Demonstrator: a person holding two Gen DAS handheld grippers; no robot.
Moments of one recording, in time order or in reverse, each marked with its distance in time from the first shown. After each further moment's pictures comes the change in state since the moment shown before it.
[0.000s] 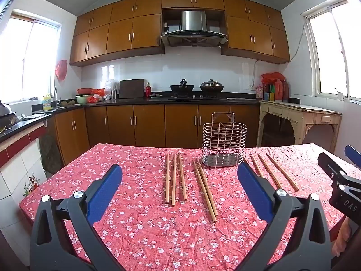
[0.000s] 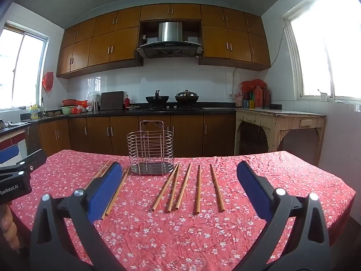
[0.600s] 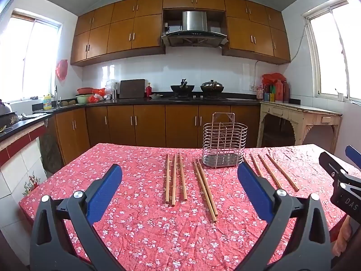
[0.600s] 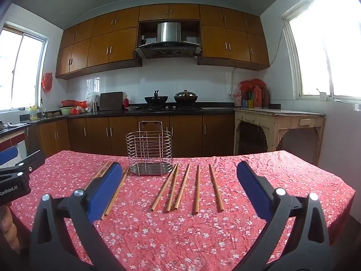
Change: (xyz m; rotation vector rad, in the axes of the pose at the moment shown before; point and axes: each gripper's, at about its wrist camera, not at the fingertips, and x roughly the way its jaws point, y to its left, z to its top) left arm 0.000 0.000 0.000 -0.006 0.001 -0.003; right arm 0.000 0.000 0.000 0.003 -0.003 0.000
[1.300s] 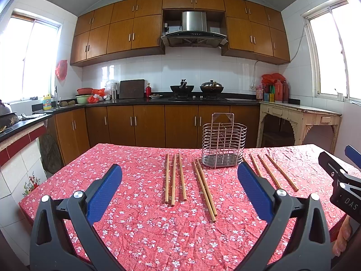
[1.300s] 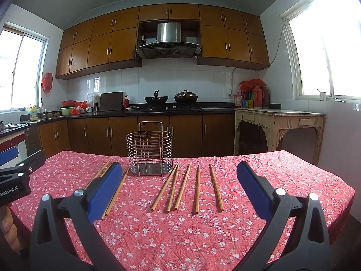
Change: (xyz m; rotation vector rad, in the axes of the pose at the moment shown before) left arm -0.004 -0.001 0.005 -0.001 -0.001 0.001; right arm 0.000 0.001 -0.001 0.002 0.000 0.002
